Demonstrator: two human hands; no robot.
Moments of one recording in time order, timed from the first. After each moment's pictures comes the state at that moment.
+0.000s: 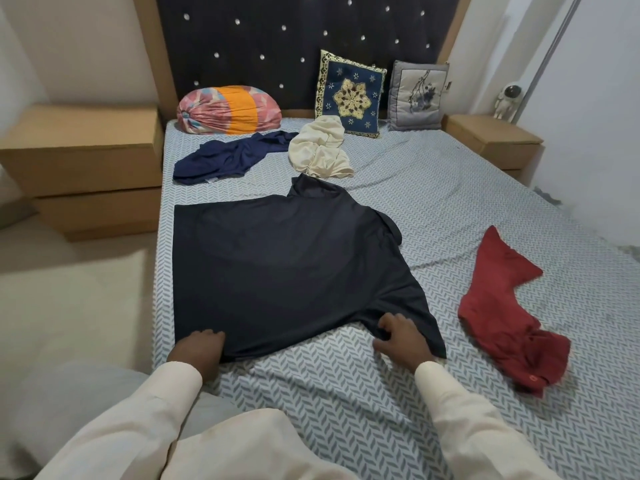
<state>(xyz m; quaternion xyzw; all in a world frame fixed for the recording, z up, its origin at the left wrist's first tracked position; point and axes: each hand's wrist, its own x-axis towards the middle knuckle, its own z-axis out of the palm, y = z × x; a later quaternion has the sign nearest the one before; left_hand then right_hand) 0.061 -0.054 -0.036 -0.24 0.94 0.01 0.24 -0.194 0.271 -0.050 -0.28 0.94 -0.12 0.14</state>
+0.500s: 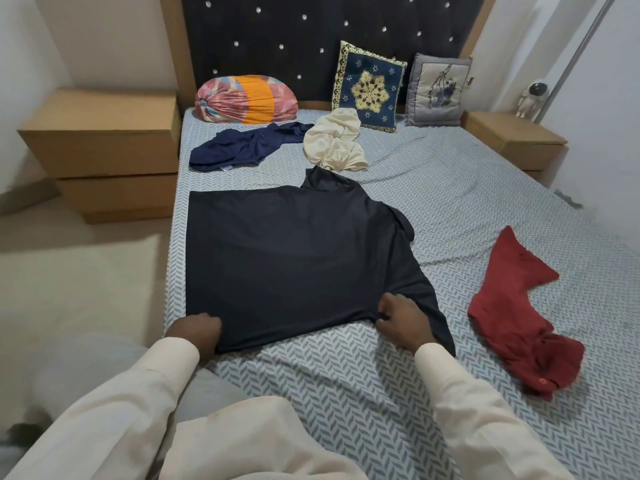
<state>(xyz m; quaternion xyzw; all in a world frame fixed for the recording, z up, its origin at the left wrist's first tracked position) 0.071 -0.058 -0.017 -0.26 0.93 -0.03 0.27 -0.198 0.246 -0.024 -0.31 0.94 -0.12 0.10</state>
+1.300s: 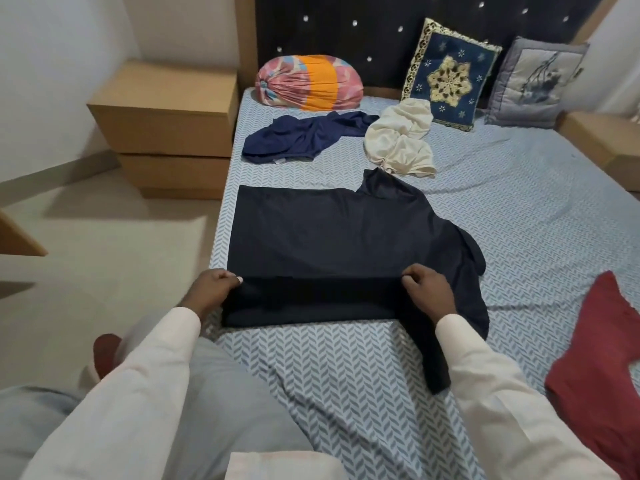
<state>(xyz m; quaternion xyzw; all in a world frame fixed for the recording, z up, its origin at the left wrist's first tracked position) 0.037 -0.177 -0.028 -0.51 0.66 0.54 -0.12 -0.288 0.102 -0.011 -0.28 0.92 -0.25 0.10</state>
